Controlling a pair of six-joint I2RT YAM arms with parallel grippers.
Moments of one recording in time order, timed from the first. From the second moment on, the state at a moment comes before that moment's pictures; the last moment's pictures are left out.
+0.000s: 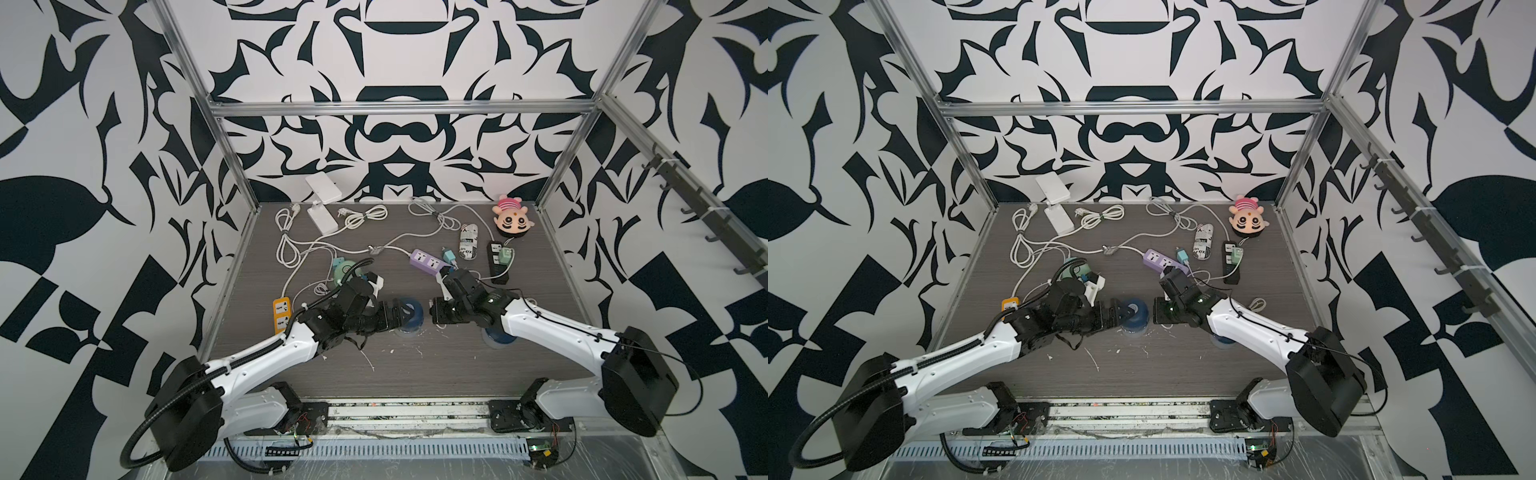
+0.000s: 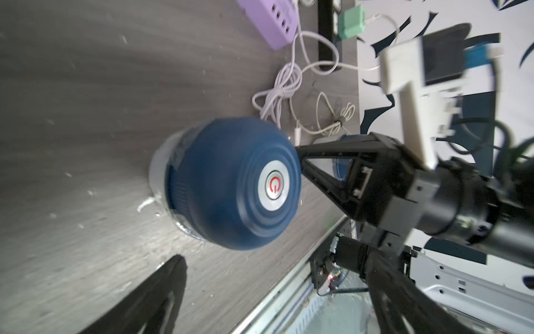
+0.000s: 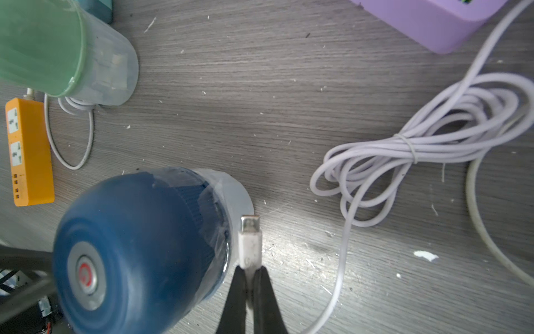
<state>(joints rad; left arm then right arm) -0.83 1.13 0.65 -0.14 0.29 -0.93 0.69 1.34 0.80 -0.44 -0.10 0.65</state>
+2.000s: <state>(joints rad) -1.00 1.53 0.23 0.78 -0.23 -0.23 0.69 1.69 0.99 -0.38 -0.23 0.64</state>
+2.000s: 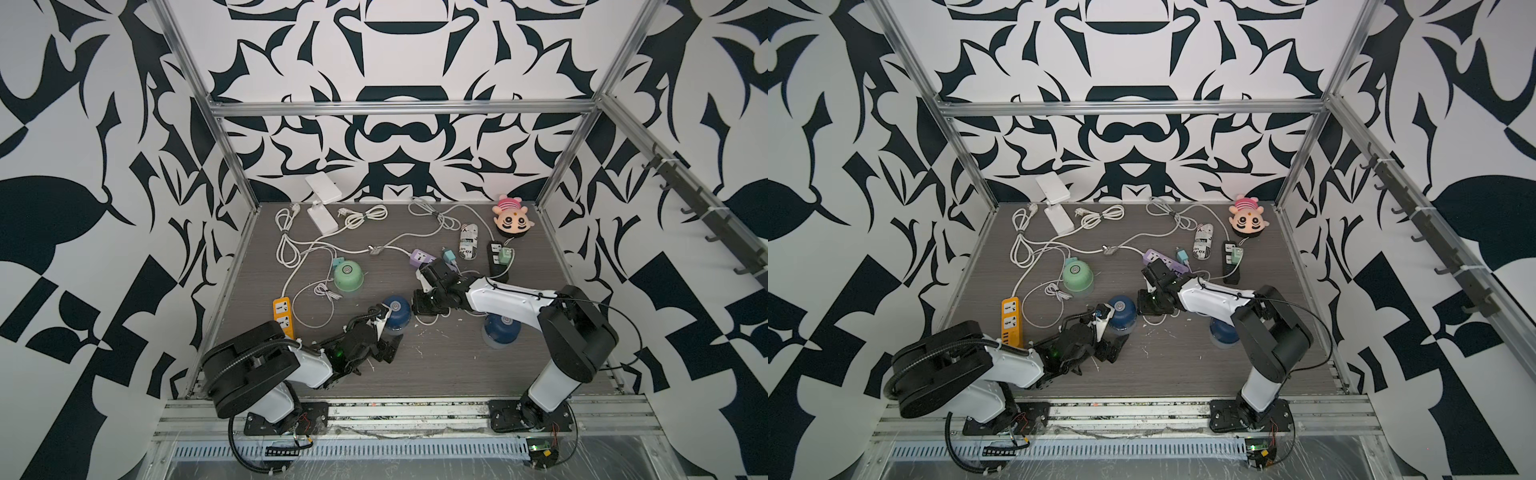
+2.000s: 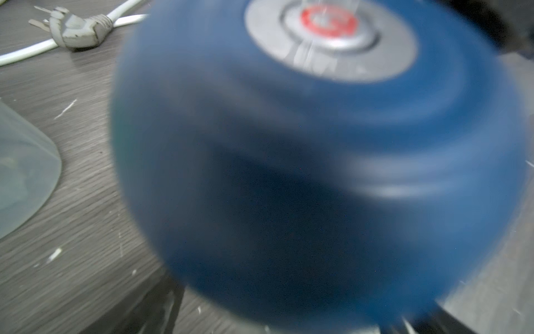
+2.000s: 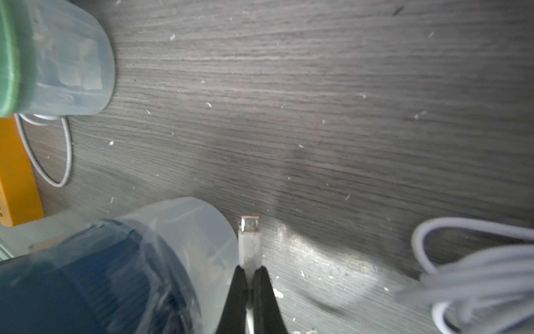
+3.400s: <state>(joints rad) -1.01 1.89 0.30 1.27 -0.38 -0.13 0.70 1.71 1.05 -0.43 -0.25 0.60</state>
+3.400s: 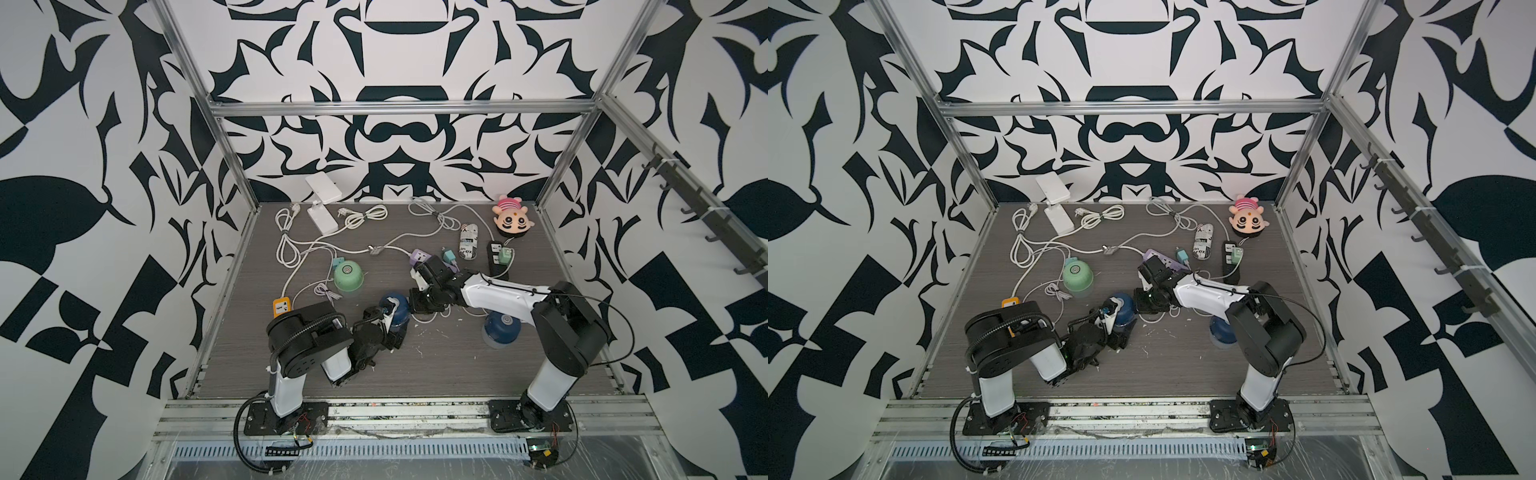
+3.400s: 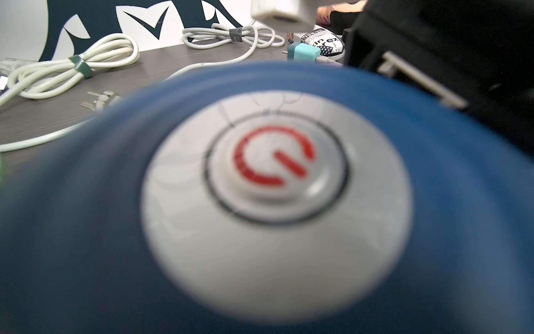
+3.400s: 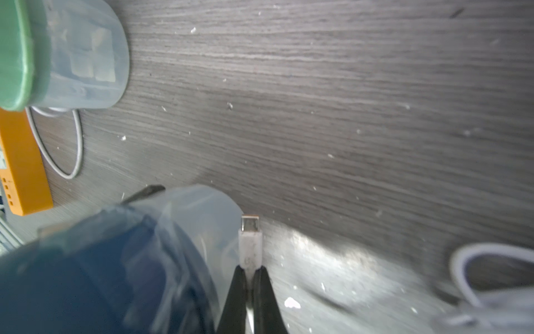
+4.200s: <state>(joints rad) -0.98 1.48 0.39 0.76 -0.31 0.00 0.81 1.37 1.22 -0.91 -0.09 0.21</state>
